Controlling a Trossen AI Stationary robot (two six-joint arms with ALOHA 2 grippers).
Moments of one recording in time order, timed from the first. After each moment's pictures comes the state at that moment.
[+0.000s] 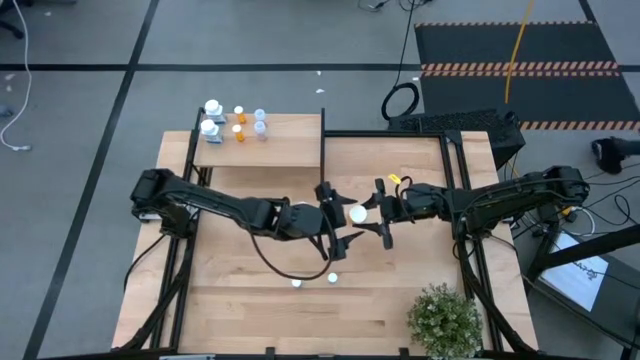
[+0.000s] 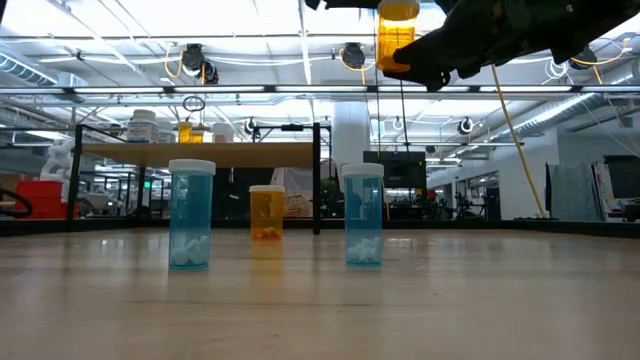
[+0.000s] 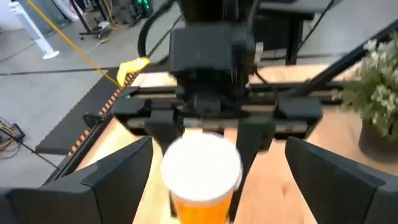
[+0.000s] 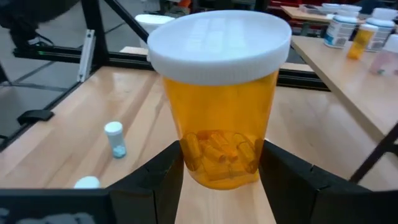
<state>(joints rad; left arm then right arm) -0.22 1.75 1.47 -0.07 -0.44 0.03 0.04 1.15 0.51 0.39 -0.04 -0.06</state>
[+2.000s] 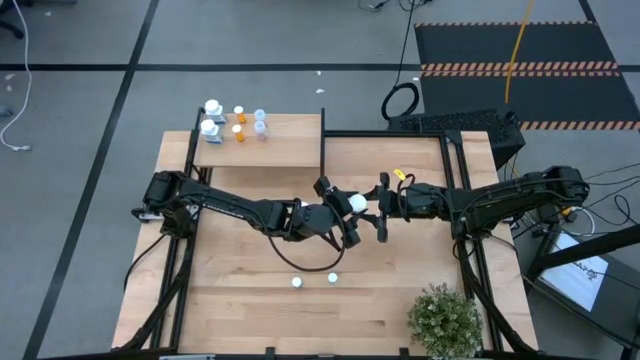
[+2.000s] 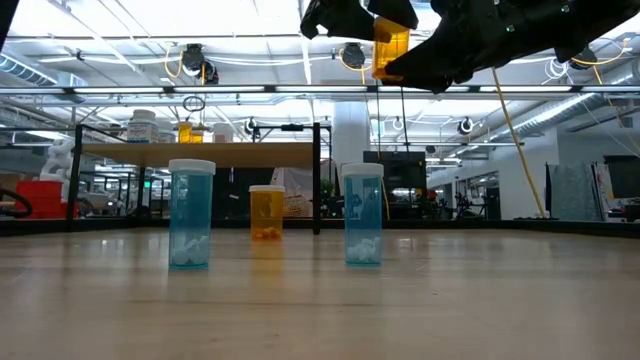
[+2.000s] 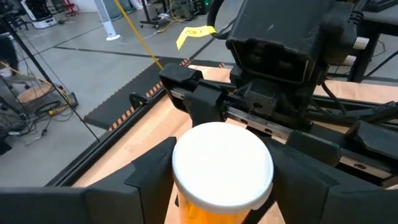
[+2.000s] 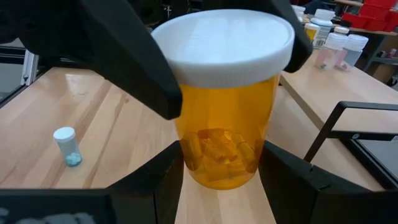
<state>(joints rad) -0.18 1.85 1.47 0.03 -0.65 -0.09 0.03 1.15 0.51 0.39 0.13 -0.07</state>
